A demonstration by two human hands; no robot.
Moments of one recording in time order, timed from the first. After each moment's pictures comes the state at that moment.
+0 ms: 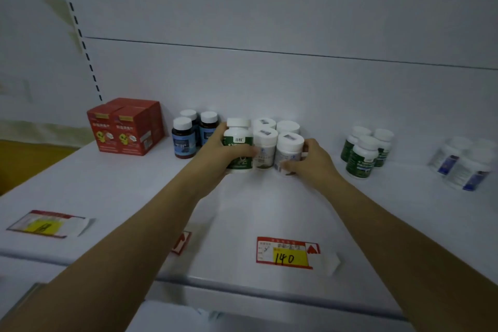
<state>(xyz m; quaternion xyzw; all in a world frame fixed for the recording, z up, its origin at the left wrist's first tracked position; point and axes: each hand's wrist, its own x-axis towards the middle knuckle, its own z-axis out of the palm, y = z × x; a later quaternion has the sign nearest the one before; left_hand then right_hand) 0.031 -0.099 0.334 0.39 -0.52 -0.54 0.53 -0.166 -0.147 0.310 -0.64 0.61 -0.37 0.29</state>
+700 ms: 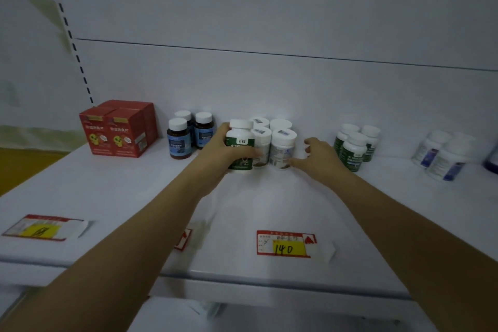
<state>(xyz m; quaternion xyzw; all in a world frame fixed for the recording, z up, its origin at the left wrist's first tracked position) 0.028 -0.094 0.338 0.40 -0.54 -0.54 0.51 -0.178 -0.139 0.322 -0.67 0.67 -0.26 0.17</state>
